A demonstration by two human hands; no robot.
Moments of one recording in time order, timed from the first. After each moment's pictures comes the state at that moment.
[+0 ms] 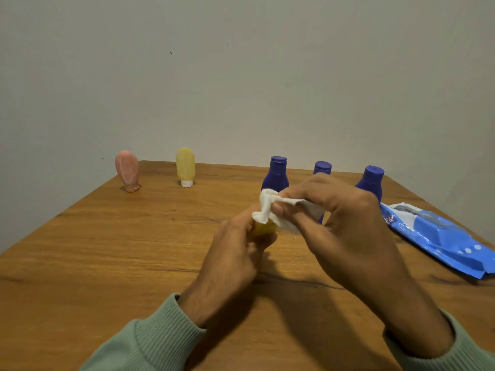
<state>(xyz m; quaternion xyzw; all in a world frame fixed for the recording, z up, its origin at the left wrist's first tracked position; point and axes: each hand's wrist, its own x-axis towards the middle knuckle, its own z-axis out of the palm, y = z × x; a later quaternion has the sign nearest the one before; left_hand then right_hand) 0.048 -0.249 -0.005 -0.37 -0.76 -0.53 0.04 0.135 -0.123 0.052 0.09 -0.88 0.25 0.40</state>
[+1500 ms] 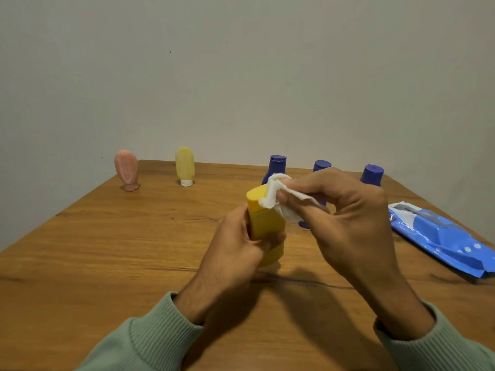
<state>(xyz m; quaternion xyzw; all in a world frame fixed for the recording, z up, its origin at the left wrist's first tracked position) 0.051 -0.247 0.005 -0.31 -0.72 -0.61 -0.05 0.127 -0.118 0.048 0.10 -0.81 0.36 0.45</state>
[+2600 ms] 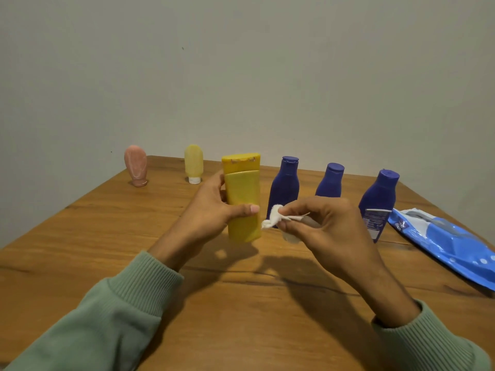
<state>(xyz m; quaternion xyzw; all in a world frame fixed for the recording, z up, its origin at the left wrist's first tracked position) -0.010 -0.272 0.024 -0.27 -0.73 -0.63 -0.07 0.100 -0.110 0.026 0.03 -0.87 0.38 0.30</state>
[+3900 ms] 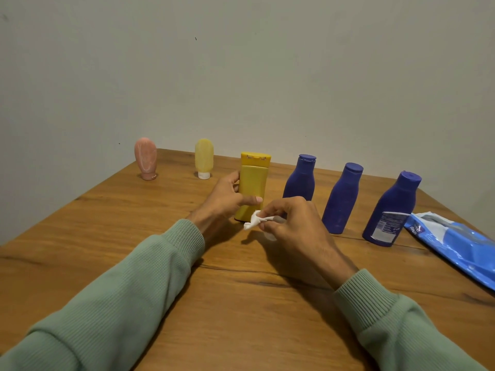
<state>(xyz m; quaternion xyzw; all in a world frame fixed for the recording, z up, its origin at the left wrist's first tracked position) -0.086 -0.250 -0.009 -0.24 -0.71 -0.65 -0.13 0.030 -0.129 -0.003 -0.02 -0.92 0.35 0.18</state>
